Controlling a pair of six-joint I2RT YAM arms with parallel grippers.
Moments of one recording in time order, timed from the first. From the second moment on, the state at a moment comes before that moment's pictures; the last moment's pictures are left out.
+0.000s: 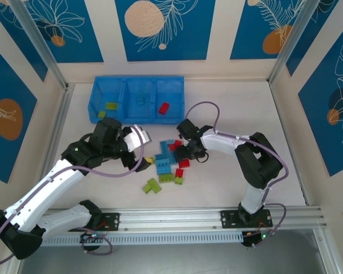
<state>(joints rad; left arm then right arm) -0.65 0.99 1.04 -0.78 0.28 0.42 0.66 1.77 1.08 -0.65 -0.06 0.38</state>
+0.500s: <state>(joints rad) -0.65 0.96 0.98 -0.71 0.14 0.43 0.76 1.48 1.15 -0.57 0.14 0.39</state>
